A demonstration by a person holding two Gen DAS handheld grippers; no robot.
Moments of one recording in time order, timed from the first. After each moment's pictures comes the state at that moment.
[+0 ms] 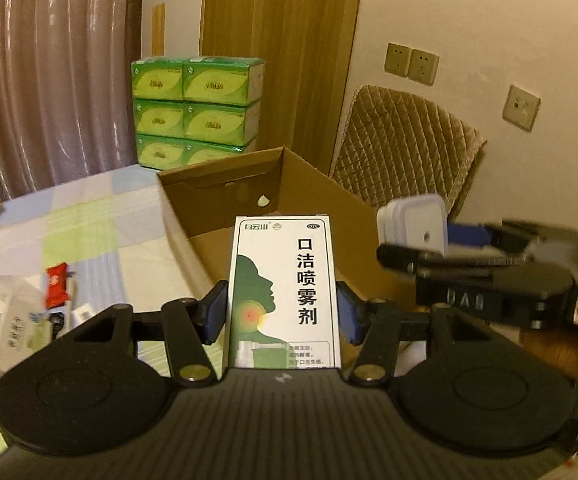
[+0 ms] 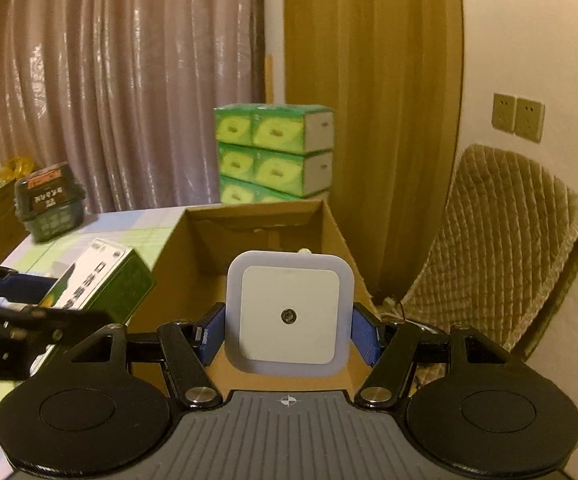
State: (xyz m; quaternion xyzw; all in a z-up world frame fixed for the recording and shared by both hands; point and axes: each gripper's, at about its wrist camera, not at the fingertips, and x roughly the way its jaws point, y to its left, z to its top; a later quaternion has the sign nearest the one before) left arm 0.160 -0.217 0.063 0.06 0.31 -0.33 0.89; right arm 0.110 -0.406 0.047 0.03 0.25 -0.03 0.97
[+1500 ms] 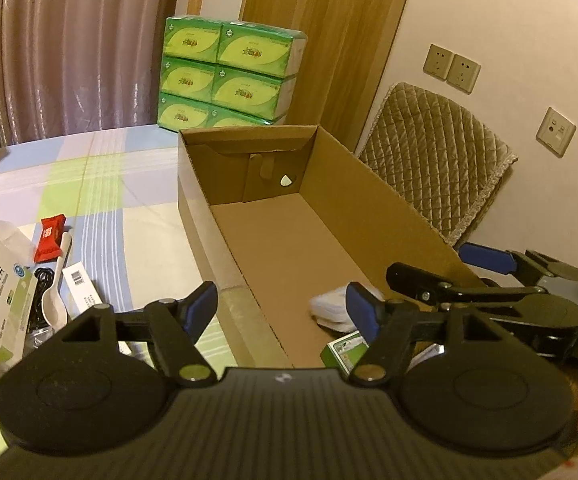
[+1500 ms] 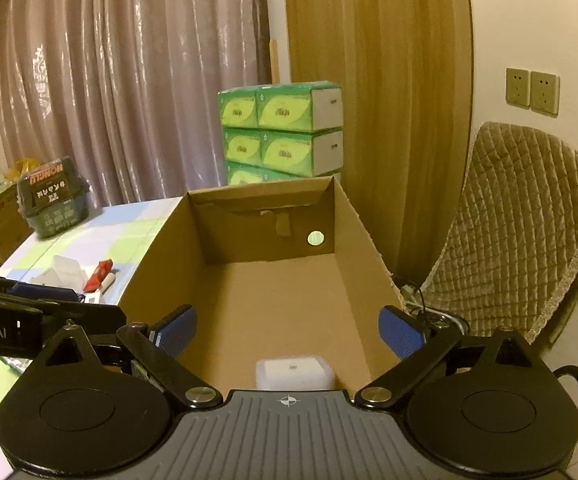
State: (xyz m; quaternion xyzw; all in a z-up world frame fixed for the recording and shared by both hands) left arm 0.188 -0.203 0.032 0.00 0.35 -0.29 0.89; right arm 0.134 -0.409 0.018 0.04 0.27 -0.01 0.96
